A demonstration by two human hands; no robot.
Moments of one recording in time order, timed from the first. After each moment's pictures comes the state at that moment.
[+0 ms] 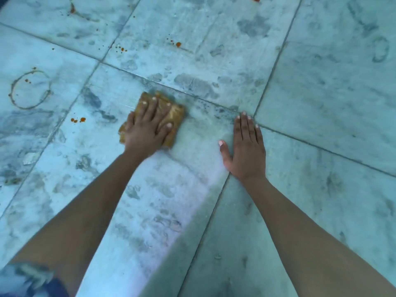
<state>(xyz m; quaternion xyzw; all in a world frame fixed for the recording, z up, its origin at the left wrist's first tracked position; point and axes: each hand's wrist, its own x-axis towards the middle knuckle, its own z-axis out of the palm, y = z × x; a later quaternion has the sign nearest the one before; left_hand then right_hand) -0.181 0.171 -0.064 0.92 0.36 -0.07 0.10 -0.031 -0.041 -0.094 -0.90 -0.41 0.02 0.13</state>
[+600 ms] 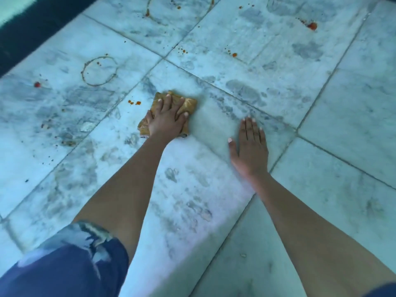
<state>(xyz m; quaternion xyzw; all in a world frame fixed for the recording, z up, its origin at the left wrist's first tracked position) -0.225 0.199 -0.058 0.84 0.51 -0.04 0.17 -0.080 0.018 -0.087 -0.86 -0.48 0.07 0.13</state>
